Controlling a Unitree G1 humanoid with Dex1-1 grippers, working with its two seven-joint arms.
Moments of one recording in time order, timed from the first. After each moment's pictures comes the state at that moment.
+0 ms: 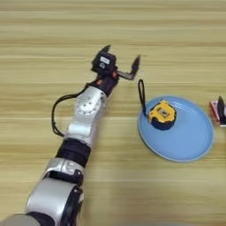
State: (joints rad) left arm -0.57 0.03 0.02 0.68 -0.08 -0.36 -0.17; right arm 0.01 -0.29 -0.22 0.09 -0.03 -0.01 0.05
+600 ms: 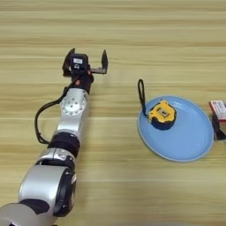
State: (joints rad) left arm -0.62 0.05 0.09 0.88 -0.05 -0.51 -0.03; right arm 0.08 -0.31 -0.15 0.07 -0.06 -0.01 0.10
